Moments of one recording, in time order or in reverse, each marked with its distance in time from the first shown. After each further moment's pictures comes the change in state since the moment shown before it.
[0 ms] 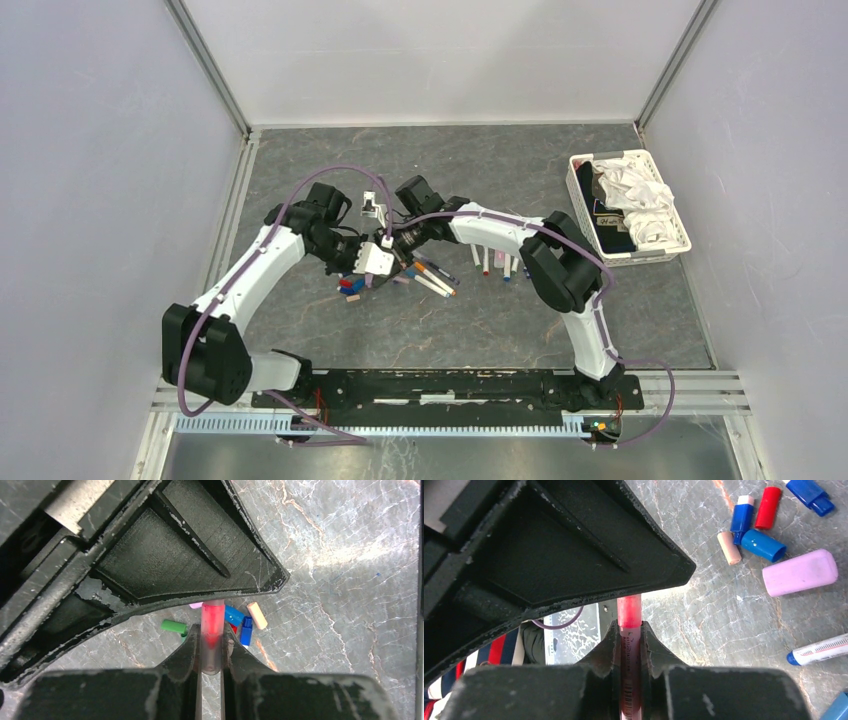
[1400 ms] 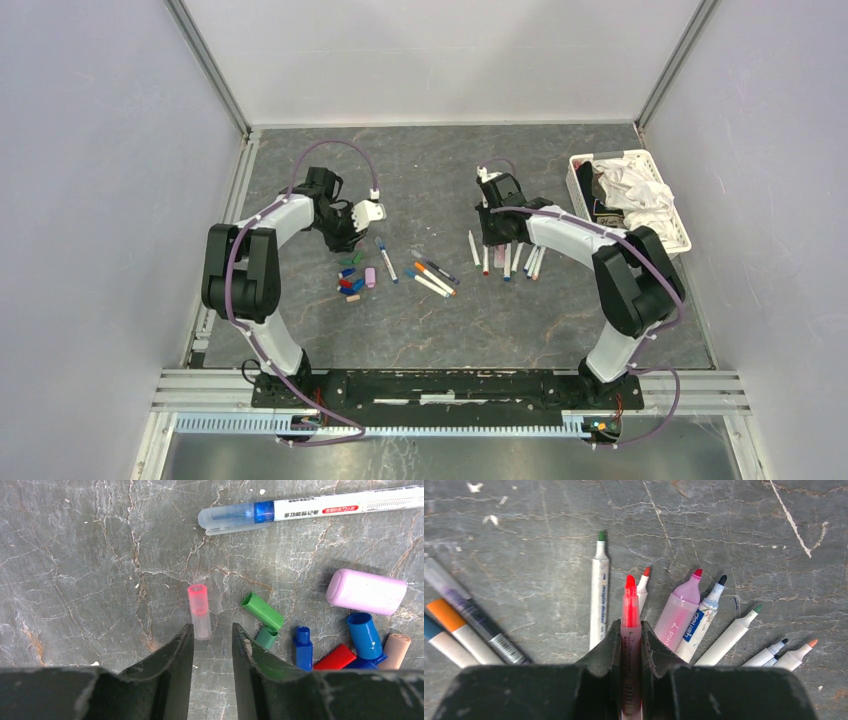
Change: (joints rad) left arm 0.187 0.447 0.083 0.404 -0.124 -0.377; right arm -0.296 -0.399 -0.462 -0.048 1.128 0.002
